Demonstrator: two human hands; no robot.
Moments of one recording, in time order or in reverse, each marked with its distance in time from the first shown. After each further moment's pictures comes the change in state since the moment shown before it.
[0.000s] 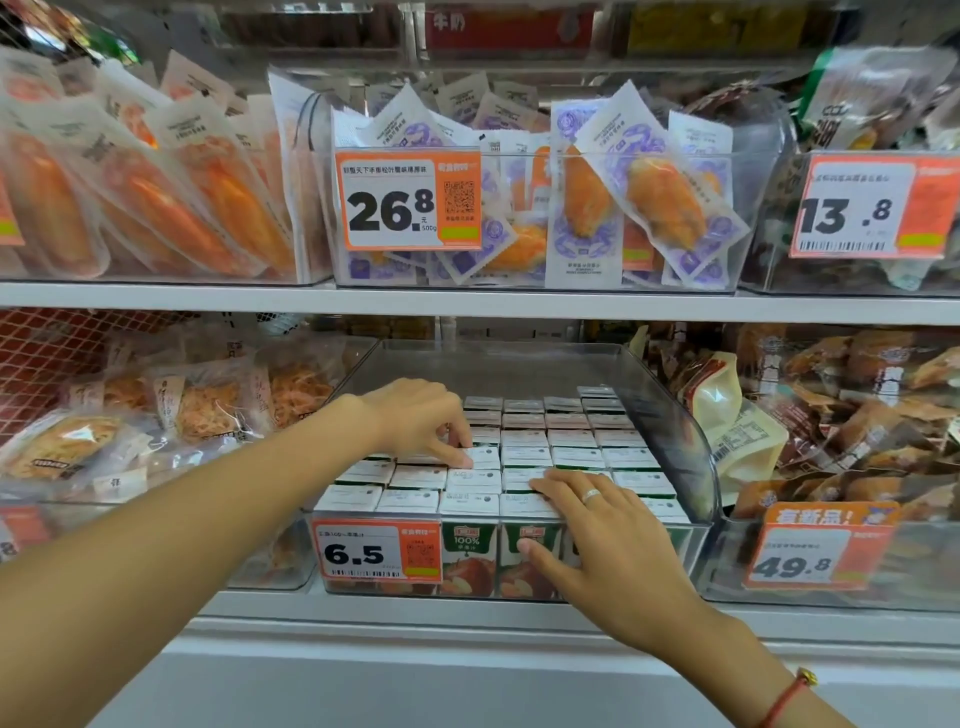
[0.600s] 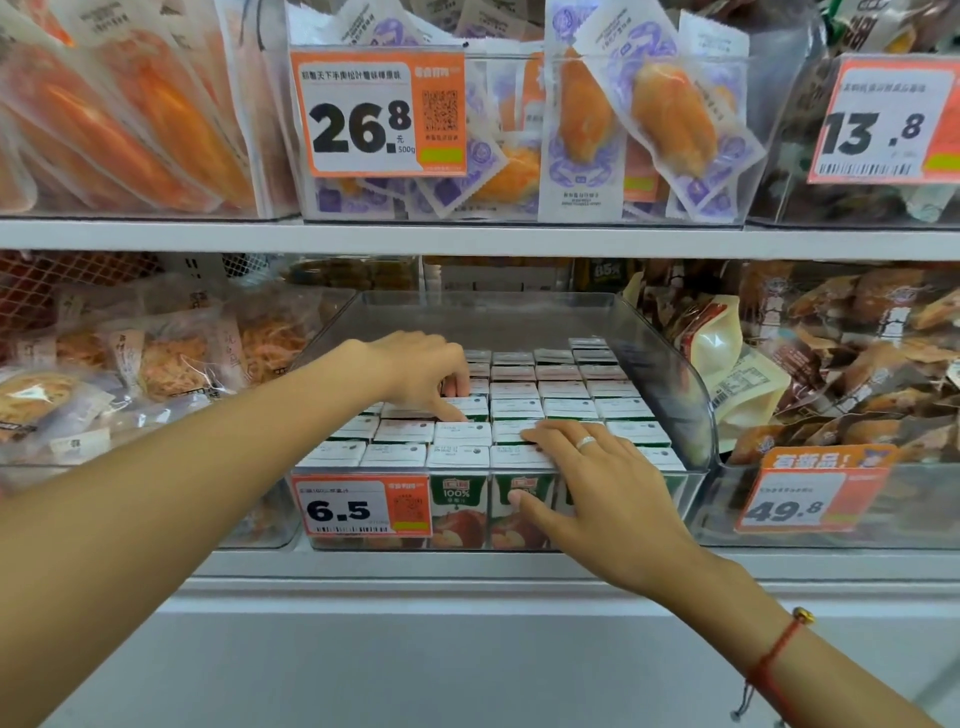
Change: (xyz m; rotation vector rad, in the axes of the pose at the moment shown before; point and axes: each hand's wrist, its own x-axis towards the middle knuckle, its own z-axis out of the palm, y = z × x) left_hand 0.025 0.000 0.008 0.025 -0.010 -0.025; right_hand 0.003 -0.001 0.001 -0.003 0.014 0.020
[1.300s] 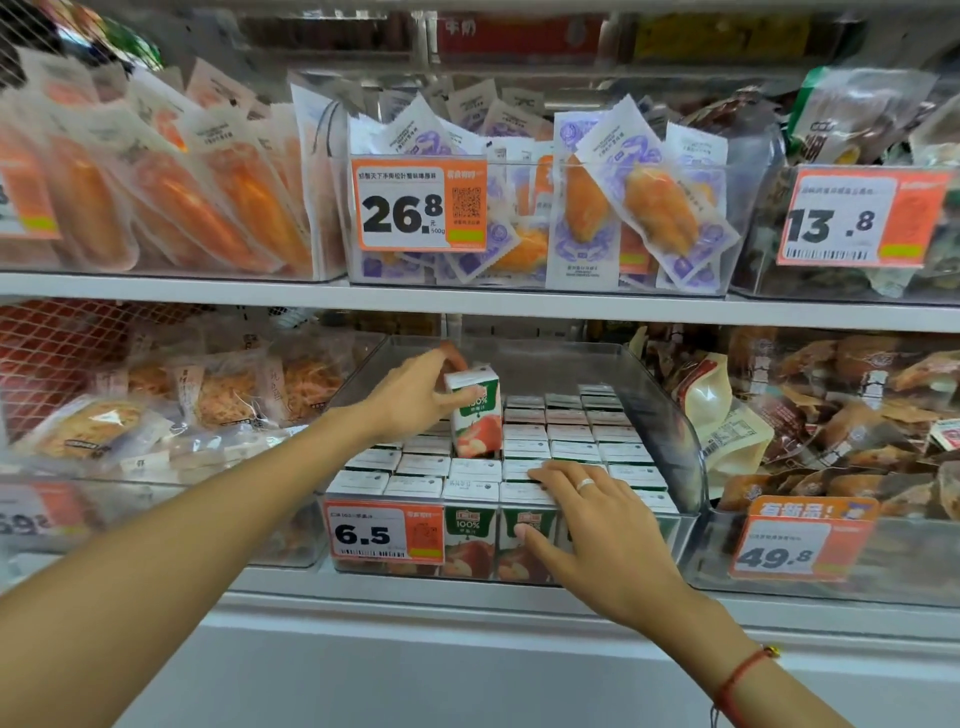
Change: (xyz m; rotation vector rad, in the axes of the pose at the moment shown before) left_hand -0.038 0.012 -0.007 -0.649 0.425 -0.325; right_hand -0.002 0.000 0.000 -0.010 0.017 -0.028
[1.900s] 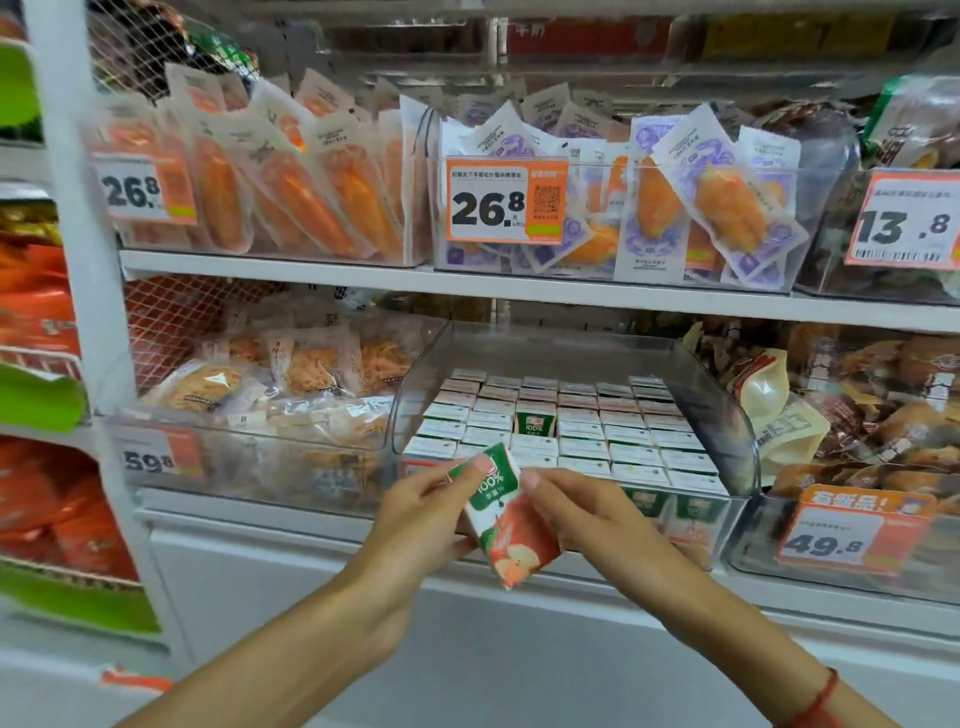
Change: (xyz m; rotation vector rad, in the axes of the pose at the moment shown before) left_hand -0.188 0.052 0.009 -1.082 0.165 -0.501; right_hand -0.021 -0.079 -0.044 1.060 -0.289 0.179
